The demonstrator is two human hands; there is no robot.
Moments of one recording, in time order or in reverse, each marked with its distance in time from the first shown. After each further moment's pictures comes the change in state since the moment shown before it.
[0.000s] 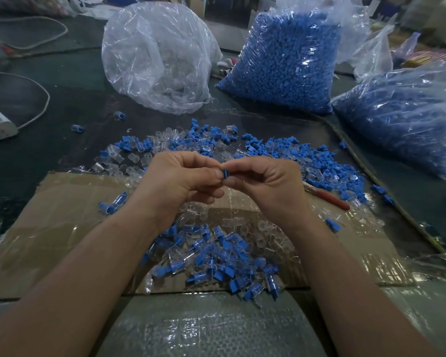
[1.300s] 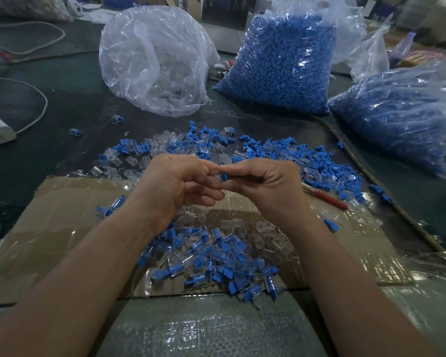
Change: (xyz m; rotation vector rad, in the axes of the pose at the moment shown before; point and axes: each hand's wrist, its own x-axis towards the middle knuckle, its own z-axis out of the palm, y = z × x) left_hand 0.000 0.003 -0.002 -0.047 -0.030 -0.045; right_hand -0.001 0.000 -0.002 -0.001 -0.001 0.016
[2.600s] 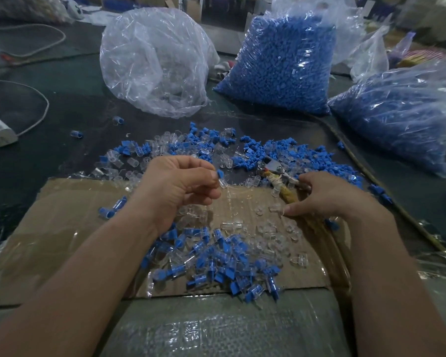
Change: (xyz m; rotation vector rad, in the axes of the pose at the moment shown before) left_hand 0.003 -0.006 -0.002 -0.017 0.043 0.015; right_hand 0.000 0.020 -0.083 -0.821 -0.316 0.931
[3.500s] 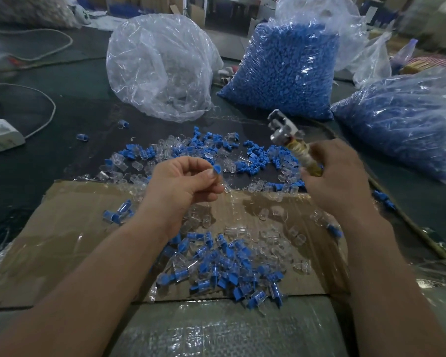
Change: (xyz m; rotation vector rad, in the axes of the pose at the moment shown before) left_hand 0.004 -0.008 0.002 -0.060 0.087 0.079; right_hand -0.011 -0.017 0.000 0.085 0.724 -0.352
